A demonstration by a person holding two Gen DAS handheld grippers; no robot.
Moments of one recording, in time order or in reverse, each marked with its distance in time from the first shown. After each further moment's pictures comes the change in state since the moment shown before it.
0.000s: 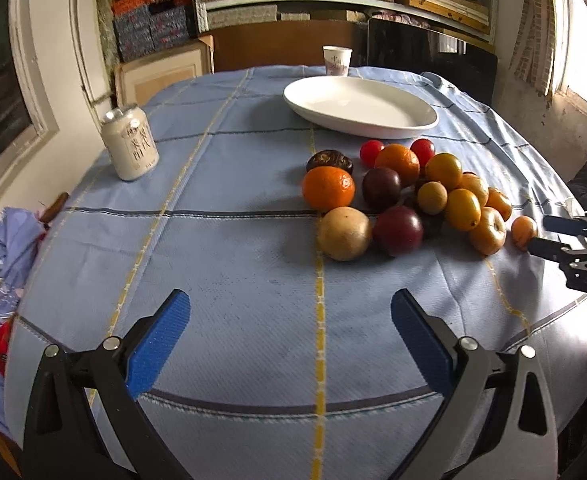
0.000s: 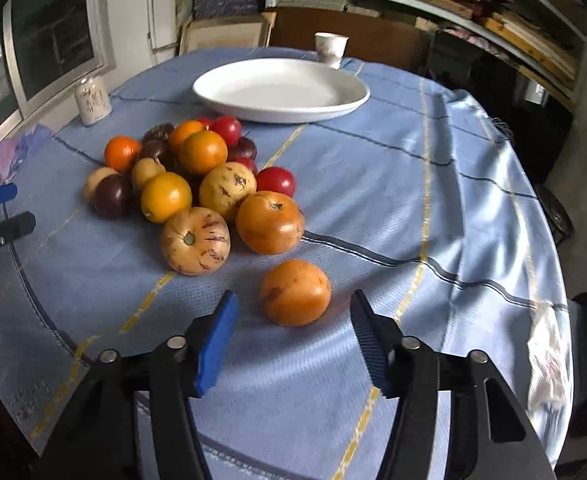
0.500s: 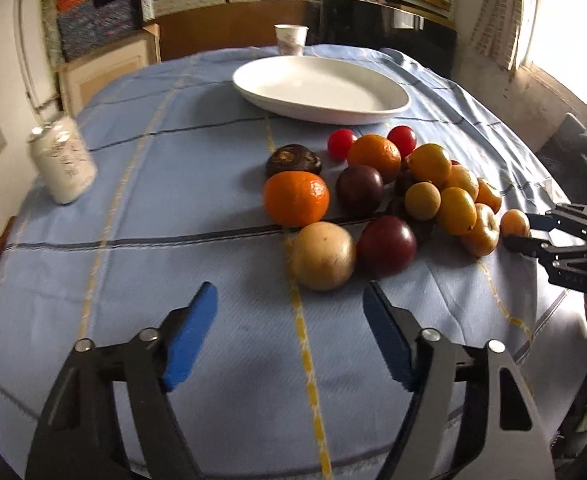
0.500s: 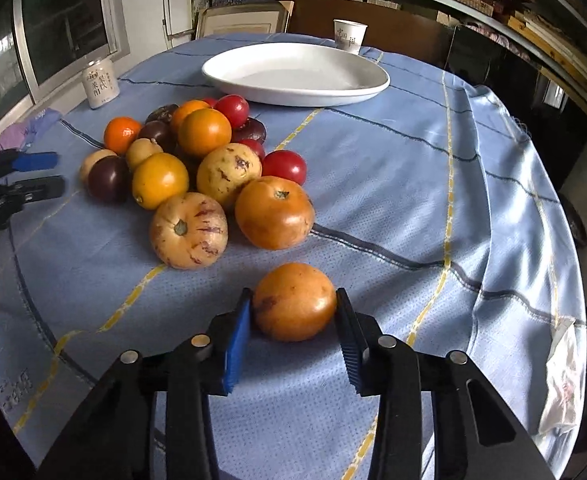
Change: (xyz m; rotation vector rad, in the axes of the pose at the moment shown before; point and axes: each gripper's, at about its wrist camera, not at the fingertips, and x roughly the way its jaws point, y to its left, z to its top) left arm 0.049 -0.004 0.035 0.104 0.079 -0.163; right arm 0.016 -0.002 -0.002 -0.032 0.024 0.056
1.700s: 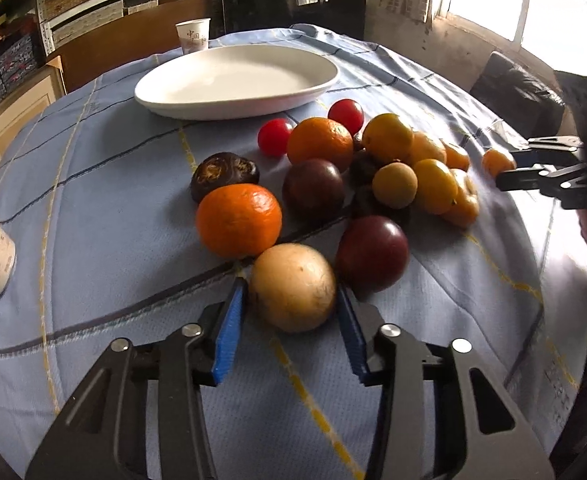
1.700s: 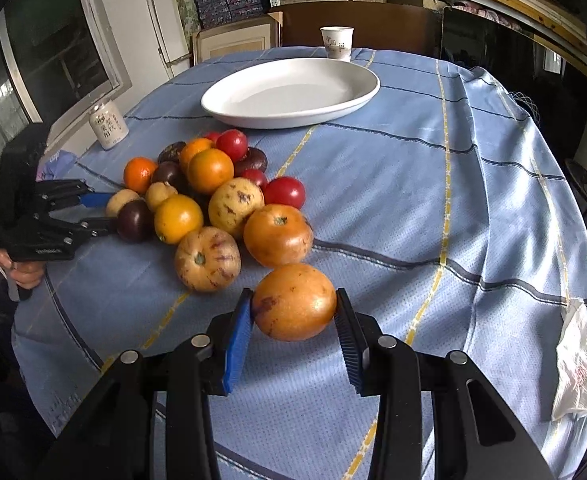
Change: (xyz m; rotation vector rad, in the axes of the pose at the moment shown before) left arm 0.043 -0.007 0.026 0.271 0.031 -0.210; right arm -0.016 -0.018 0.011 0.125 -0.029 0.112
